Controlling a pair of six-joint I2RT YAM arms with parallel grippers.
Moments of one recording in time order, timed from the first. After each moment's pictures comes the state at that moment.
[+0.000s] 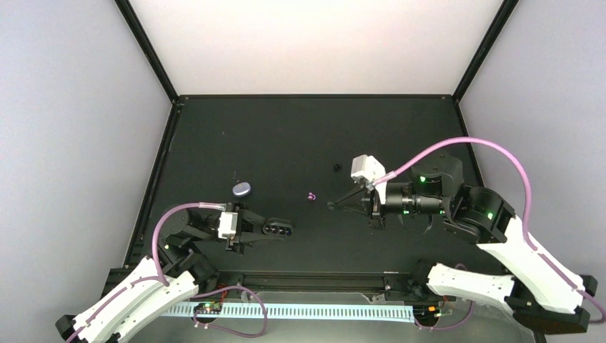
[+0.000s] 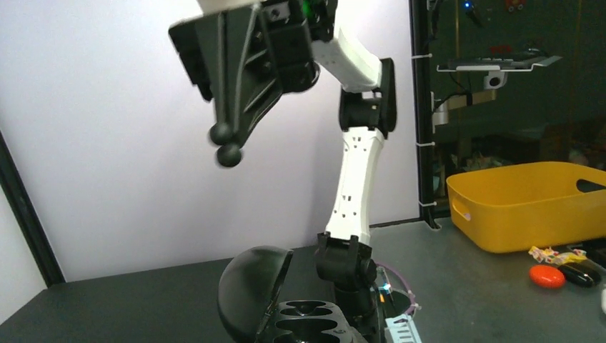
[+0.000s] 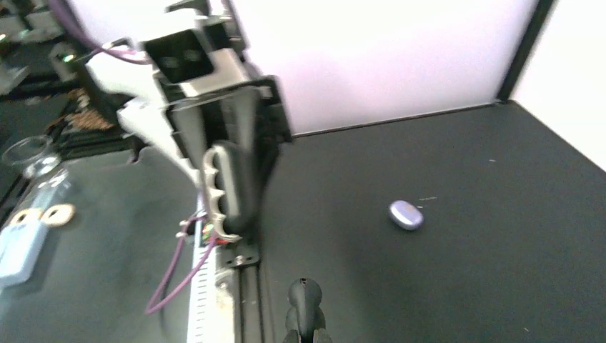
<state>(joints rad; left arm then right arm) -0.76 0.40 0.49 0.19 0.85 -0.06 0.94 0.89 1.34 -0.79 -0.41 -0.04</state>
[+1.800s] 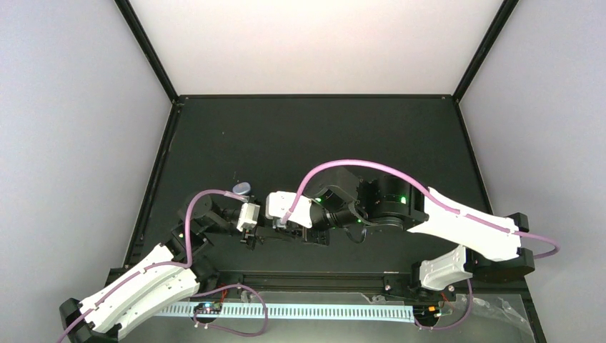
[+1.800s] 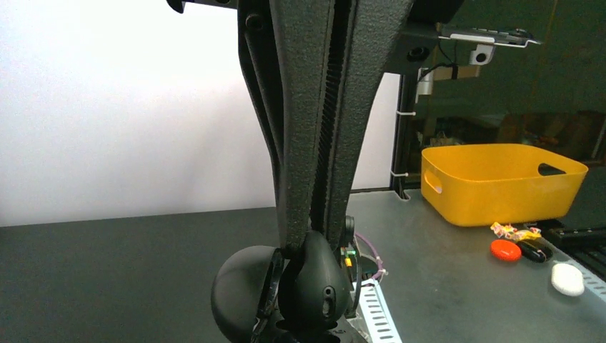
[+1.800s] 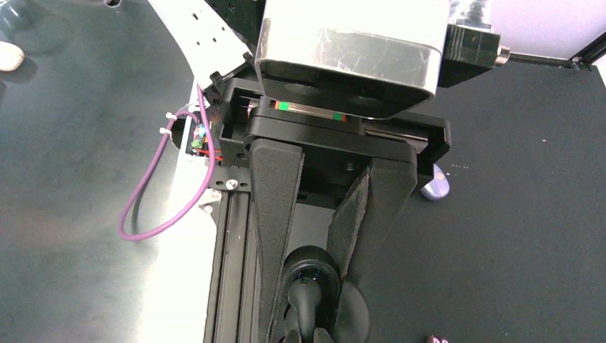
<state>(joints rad) -0.76 0.58 0.49 0.19 0.93 -0.07 1.38 1.40 1.77 -1.08 -0.06 -0.23</state>
